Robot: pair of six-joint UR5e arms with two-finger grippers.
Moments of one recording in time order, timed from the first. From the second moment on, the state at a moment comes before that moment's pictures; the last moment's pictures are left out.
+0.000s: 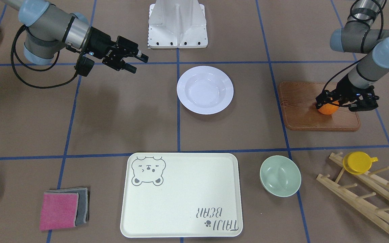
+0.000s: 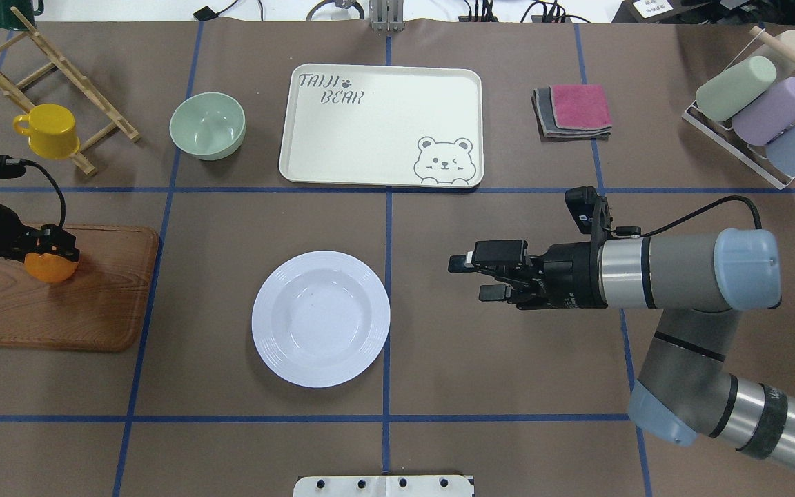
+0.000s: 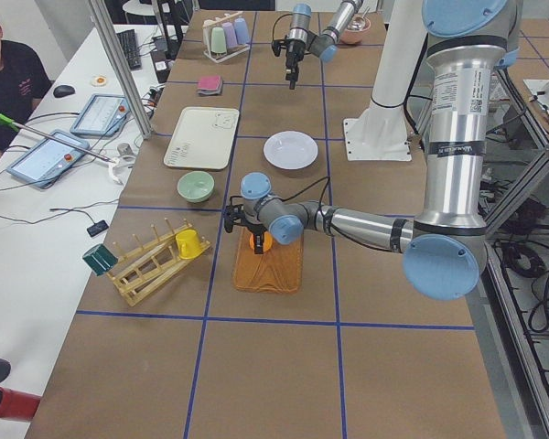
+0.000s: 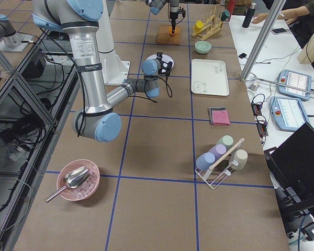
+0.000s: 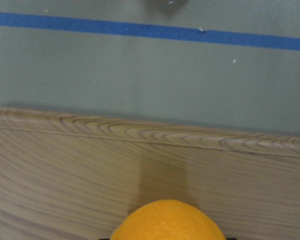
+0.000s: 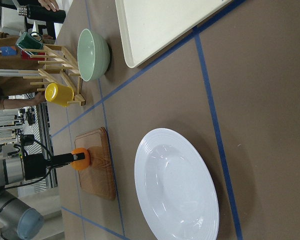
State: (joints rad) left arm -0.93 -1.59 -1.65 -2.12 -2.20 -0.94; right arm 0.51 -1.33 1.76 -0.25 1.90 1.84
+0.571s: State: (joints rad) left arm -0.85 -1.84 -1.77 -1.83 -2.18 -1.17; right arm 0.38 -1.27 1.70 -0.25 1.68 1.81
